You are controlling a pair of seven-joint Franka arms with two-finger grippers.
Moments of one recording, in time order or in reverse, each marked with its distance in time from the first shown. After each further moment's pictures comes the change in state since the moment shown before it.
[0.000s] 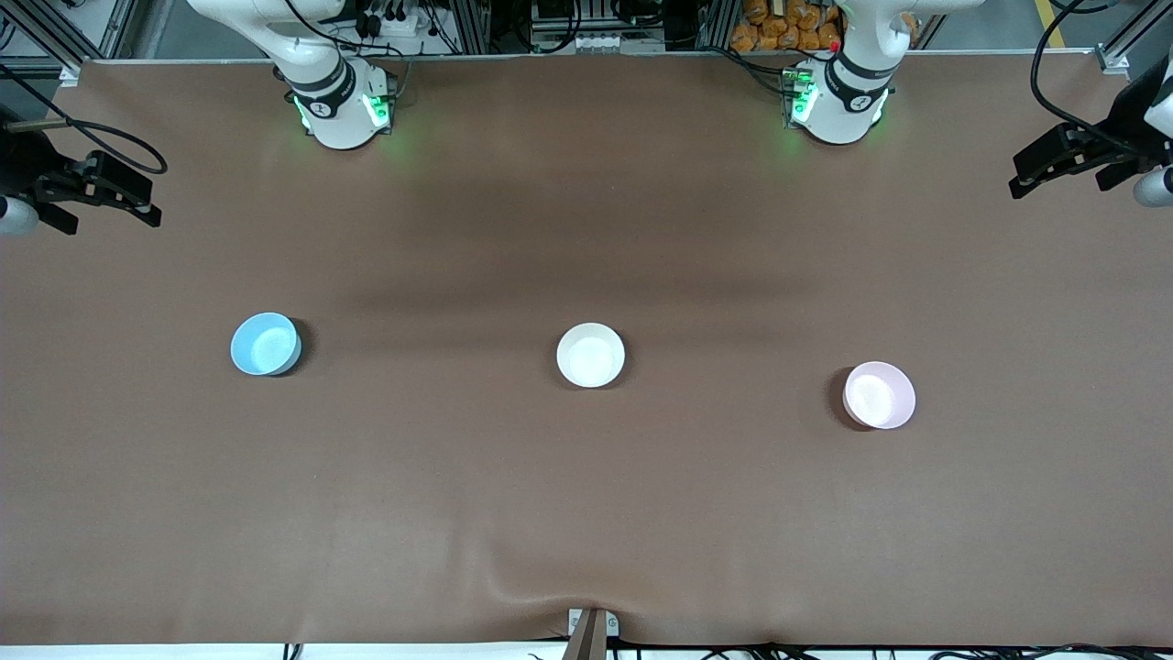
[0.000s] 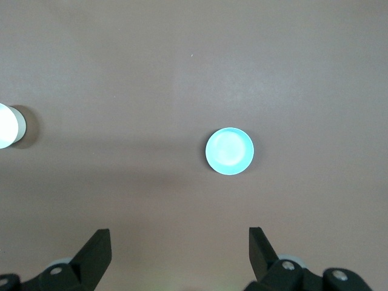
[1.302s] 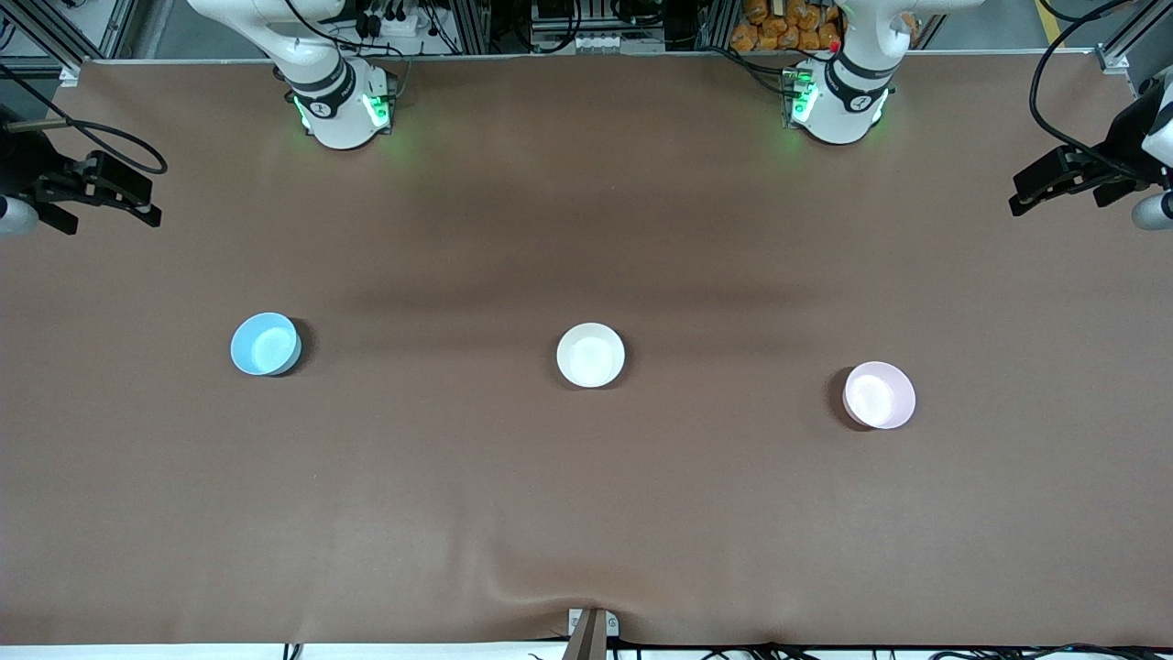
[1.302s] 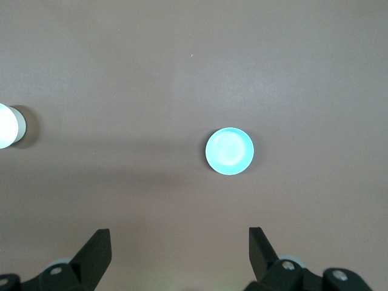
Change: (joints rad) left arm 0.006 0.017 0.013 -0.031 0.000 0.043 0.000; right arm 0.000 0.000 0.000 0.000 0.000 0.000 0.000
